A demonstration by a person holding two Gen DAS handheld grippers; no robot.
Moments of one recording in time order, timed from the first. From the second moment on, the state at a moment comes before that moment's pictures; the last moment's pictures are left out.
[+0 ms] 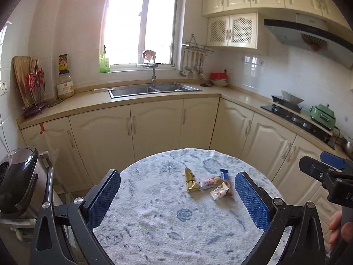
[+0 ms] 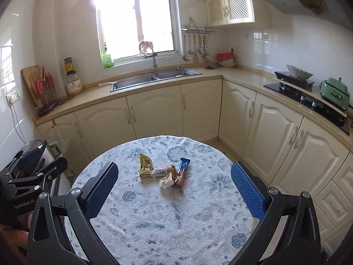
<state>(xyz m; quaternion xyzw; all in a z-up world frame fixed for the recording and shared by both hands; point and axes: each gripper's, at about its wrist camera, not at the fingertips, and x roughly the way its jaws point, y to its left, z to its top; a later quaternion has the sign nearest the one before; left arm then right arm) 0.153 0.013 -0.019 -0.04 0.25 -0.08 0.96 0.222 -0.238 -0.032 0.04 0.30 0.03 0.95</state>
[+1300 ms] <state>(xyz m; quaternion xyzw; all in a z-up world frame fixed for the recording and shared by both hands) 0.405 -0.011 -0.149 -0.03 0.39 -0.06 0.92 0.382 -0.204 -0.240 0.12 0.50 0.08 0.85</state>
